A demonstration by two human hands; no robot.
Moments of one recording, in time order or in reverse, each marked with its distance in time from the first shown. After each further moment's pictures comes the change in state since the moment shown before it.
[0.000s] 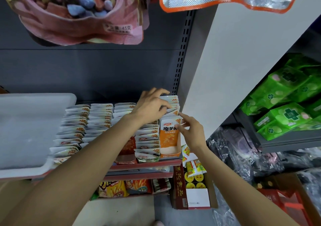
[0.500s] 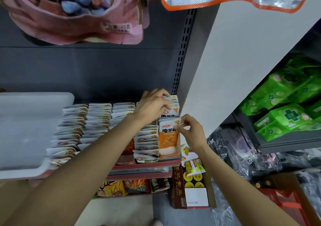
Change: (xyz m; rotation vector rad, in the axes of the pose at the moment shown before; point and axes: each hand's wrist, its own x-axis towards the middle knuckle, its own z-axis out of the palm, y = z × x) left_hand 0.005 0.001 0.007 -0.055 0.036 -0.002; right_hand 0.005 0.011 -0.001 0.062 -0.032 0.006
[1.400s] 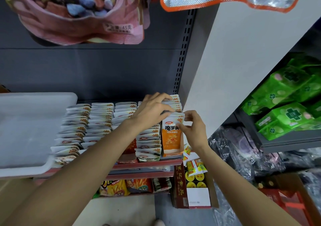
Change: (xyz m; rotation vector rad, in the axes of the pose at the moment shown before) left_hand -0.019 0.006 -0.005 0.052 -0.001 0.097; right_hand -0.002 -0.005 0.003 0.053 0.118 -0.018
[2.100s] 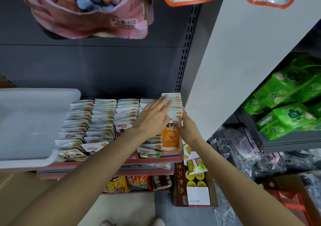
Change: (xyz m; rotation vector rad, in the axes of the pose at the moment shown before) left_hand -0.025 0.021 0.010 0.096 -0.137 -0.179; right_hand 0.000 -0.010 0.011 -0.145 -0.304 0.051
